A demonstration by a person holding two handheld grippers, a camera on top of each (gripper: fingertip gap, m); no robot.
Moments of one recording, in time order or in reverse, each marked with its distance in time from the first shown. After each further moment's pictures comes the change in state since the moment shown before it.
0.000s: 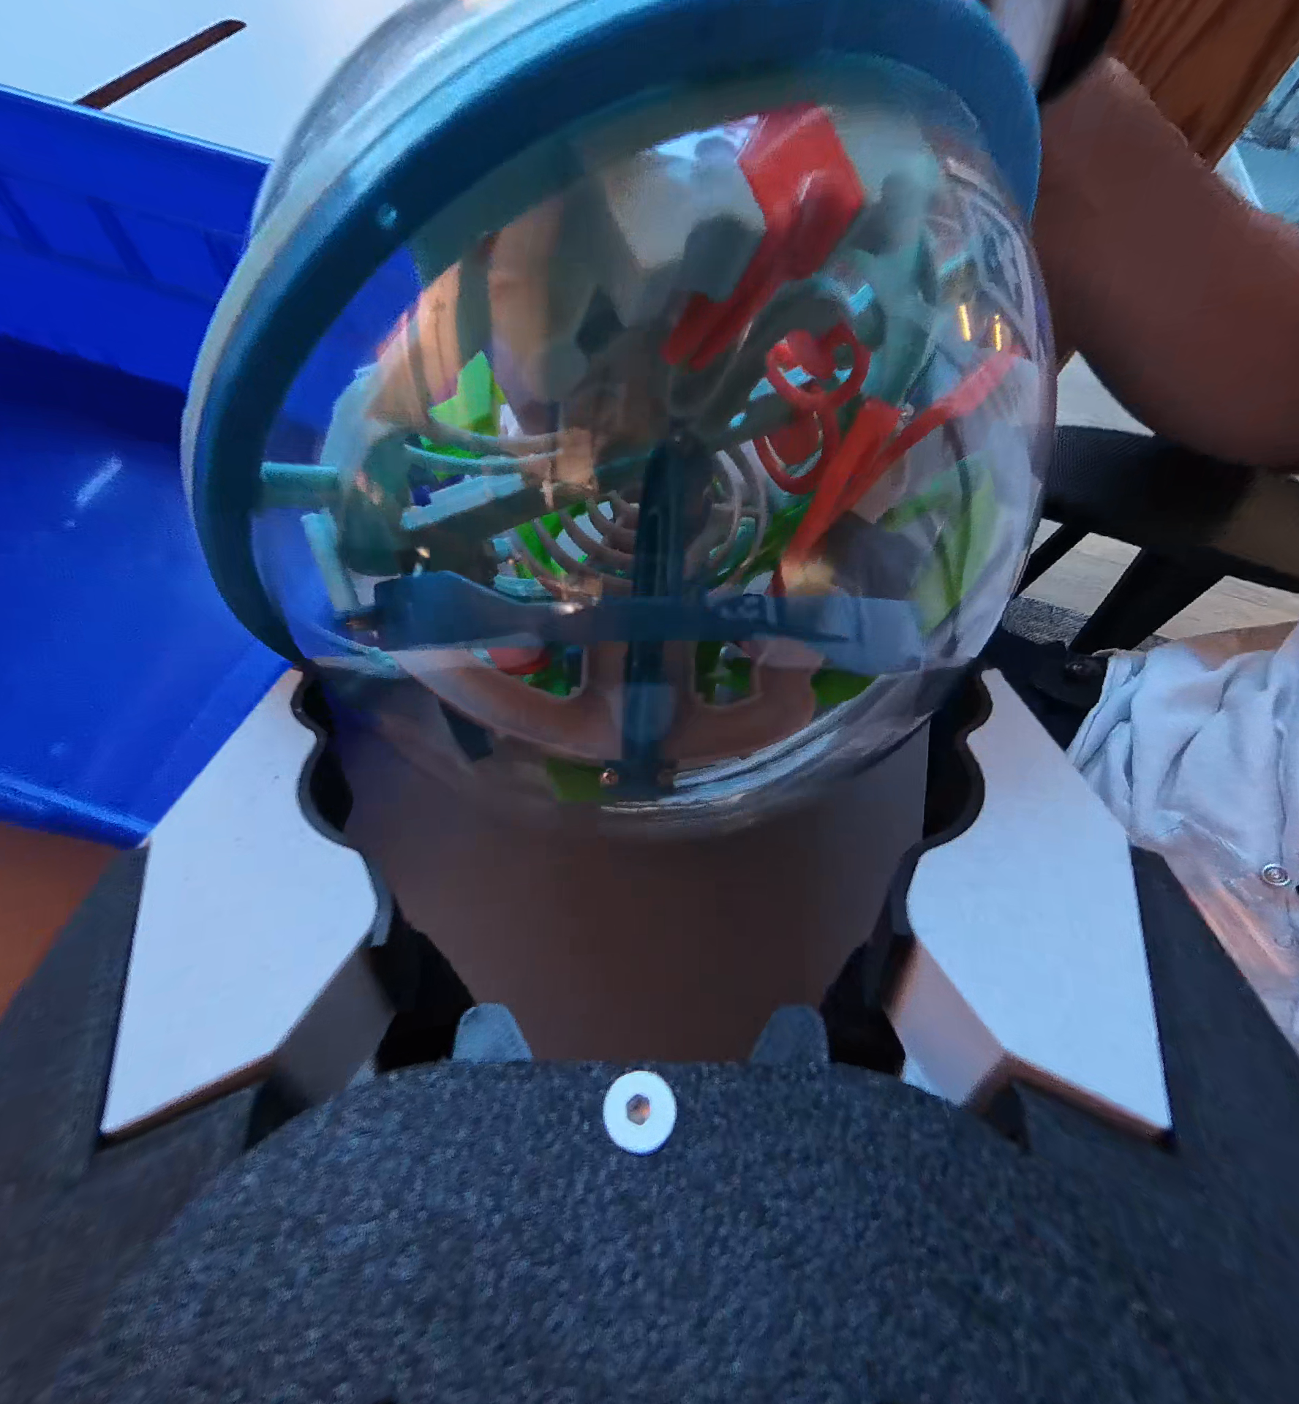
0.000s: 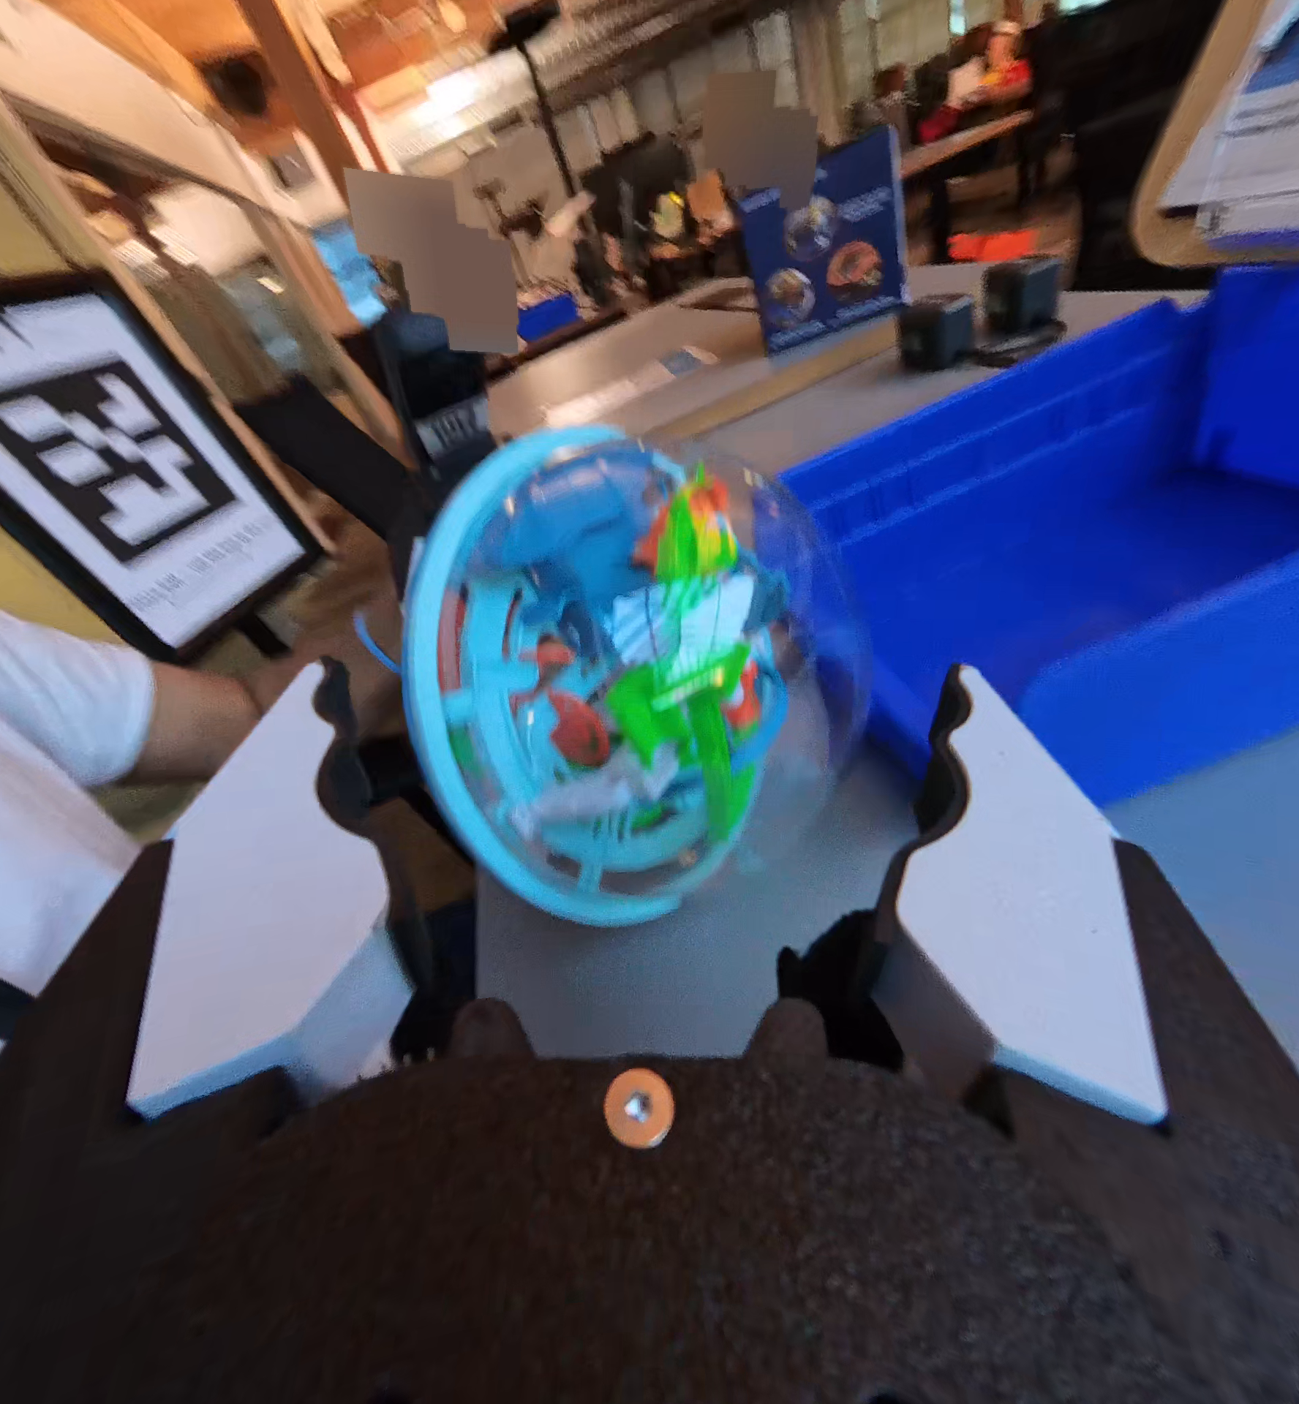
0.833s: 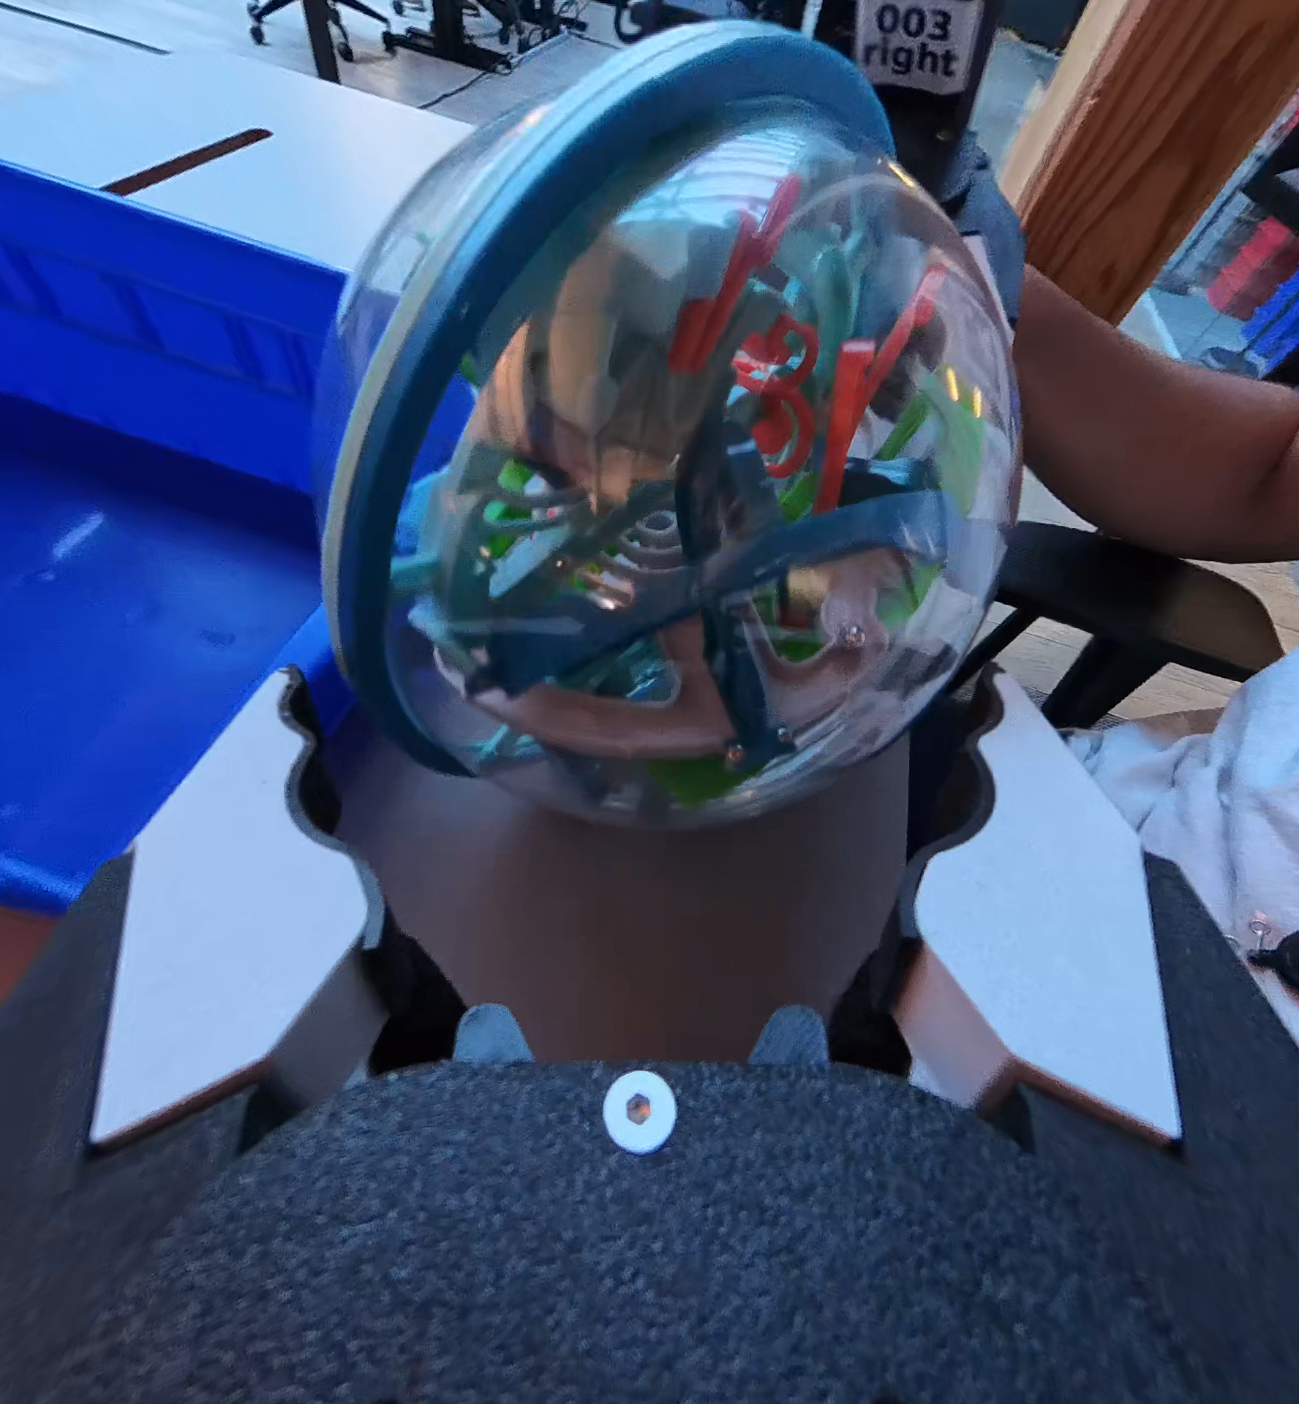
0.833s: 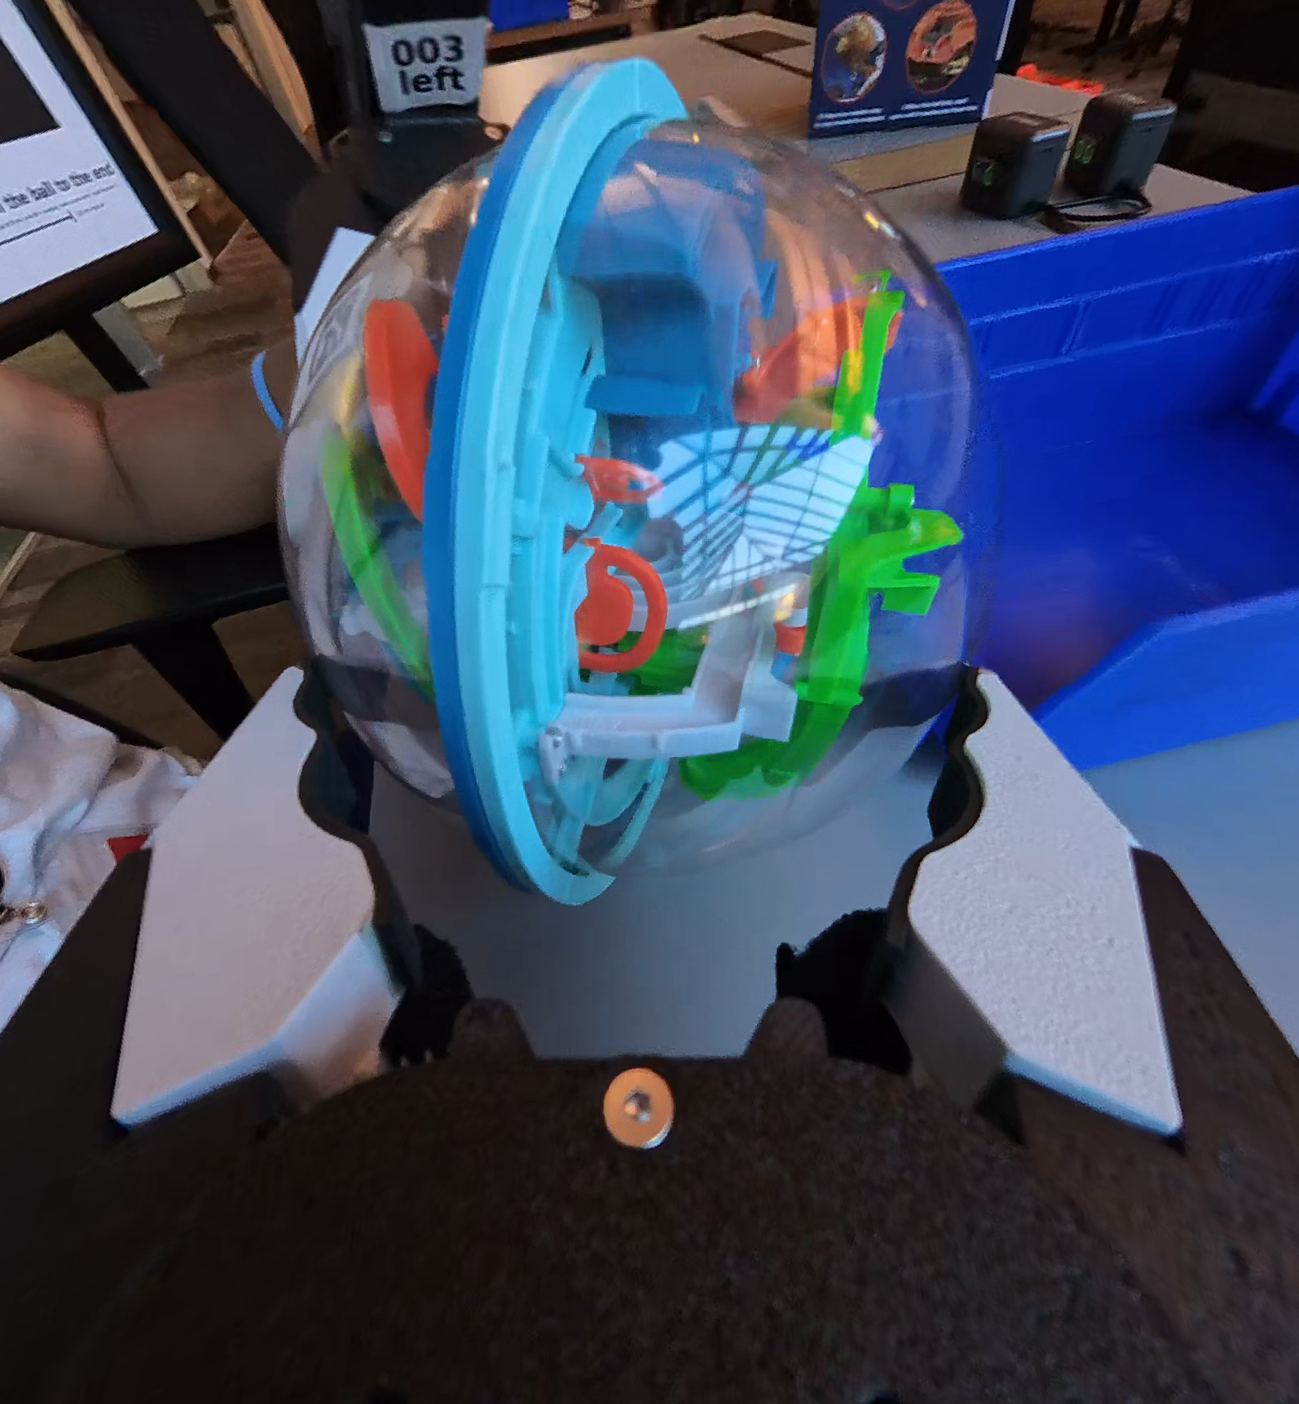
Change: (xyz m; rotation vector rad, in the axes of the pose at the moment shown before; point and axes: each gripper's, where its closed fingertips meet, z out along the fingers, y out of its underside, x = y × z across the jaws) left arm 0.002 -0.018 0.008 0.105 0.042 -0.041; right arm 0.004 0.057 0.019 -0.247 0.017 -0.240
